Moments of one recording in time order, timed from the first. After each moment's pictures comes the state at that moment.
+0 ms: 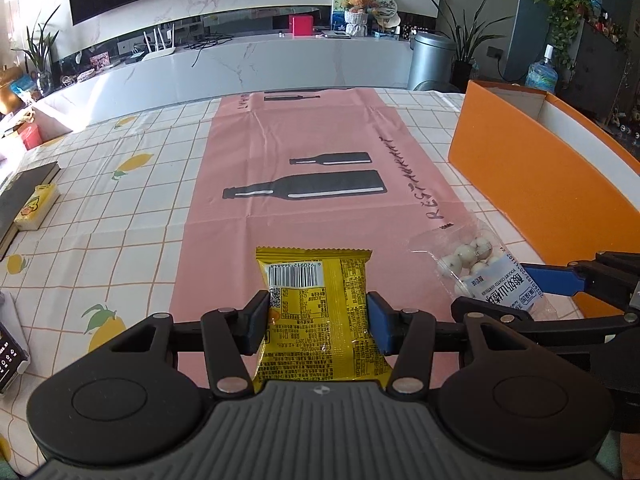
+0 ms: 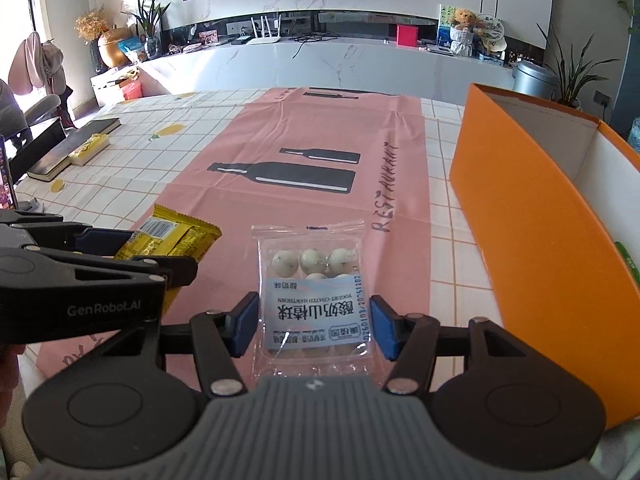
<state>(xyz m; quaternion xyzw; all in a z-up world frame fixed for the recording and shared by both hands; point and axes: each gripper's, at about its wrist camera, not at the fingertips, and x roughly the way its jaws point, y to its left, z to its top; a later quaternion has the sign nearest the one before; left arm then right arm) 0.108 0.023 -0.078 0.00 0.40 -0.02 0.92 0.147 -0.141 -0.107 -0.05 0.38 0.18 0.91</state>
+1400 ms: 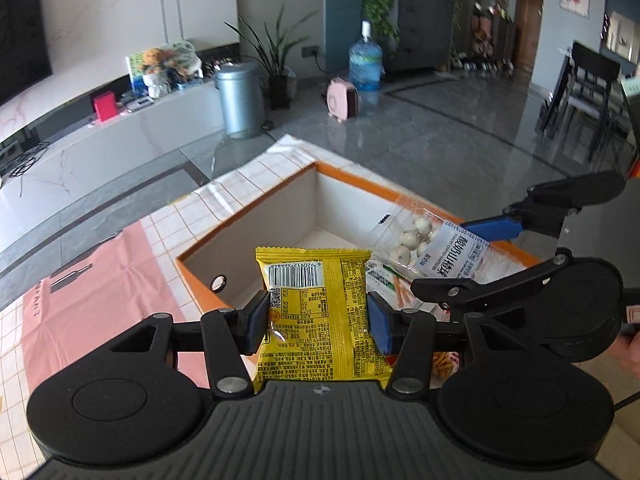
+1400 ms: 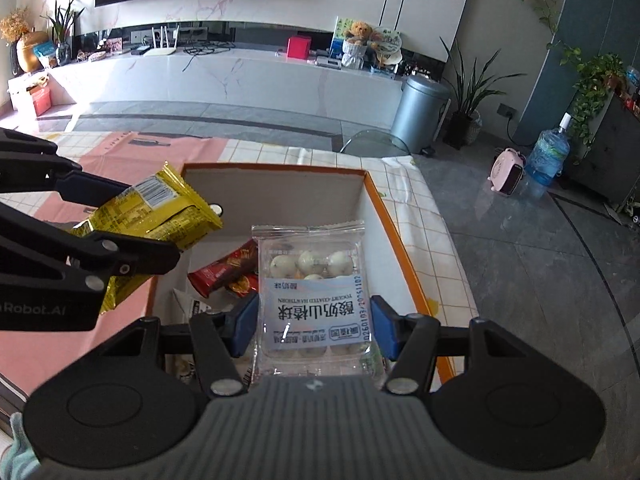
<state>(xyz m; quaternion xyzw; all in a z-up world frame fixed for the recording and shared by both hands) 0.232 -0.184 -0.013 0.13 0.37 -0.26 0.88 0.247 -0.349 -0.016 -0.11 0.40 0.06 0.91</state>
